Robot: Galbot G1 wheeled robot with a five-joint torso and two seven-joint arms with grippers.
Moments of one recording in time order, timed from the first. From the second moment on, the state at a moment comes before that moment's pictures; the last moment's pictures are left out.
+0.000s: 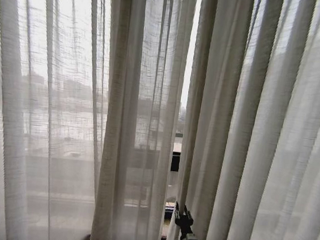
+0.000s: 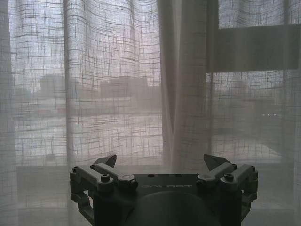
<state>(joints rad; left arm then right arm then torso) 1.80 -1.56 -0.75 -2.08 -0.11 -0.17 0.11 -1.04 1.37 0.29 1.61 0.07 0.06 0.26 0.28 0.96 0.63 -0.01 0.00</state>
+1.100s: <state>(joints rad) 1.81 -1.58 -0.73 -2.08 -0.08 -0.18 0.12 -1.07 1.37 0.32 1.68 0.21 0.03 0.14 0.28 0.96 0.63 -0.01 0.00</state>
